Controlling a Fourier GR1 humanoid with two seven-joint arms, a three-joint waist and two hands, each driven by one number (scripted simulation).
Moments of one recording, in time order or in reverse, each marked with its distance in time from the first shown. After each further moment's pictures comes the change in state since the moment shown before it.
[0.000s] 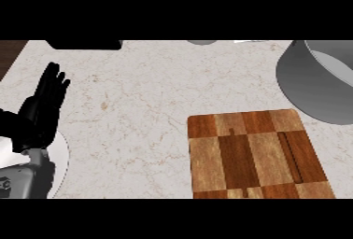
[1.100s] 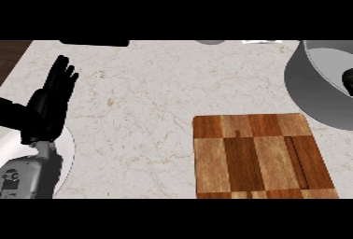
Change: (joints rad) left arm -0.055 -0.018 -0.021 0.013 -0.009 -0.006 0.014; right arm -0.459 -0.004 0.179 0.869 0.535 -0.548 -0.365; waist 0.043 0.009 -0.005
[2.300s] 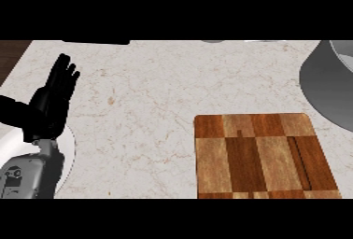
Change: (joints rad) left arm -0.014 -0.004 0.002 0.020 -0.004 -0.001 -0.015; right arm -0.180 -0.092 -0.214 0.418 -0.234 0.480 -0.031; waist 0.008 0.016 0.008
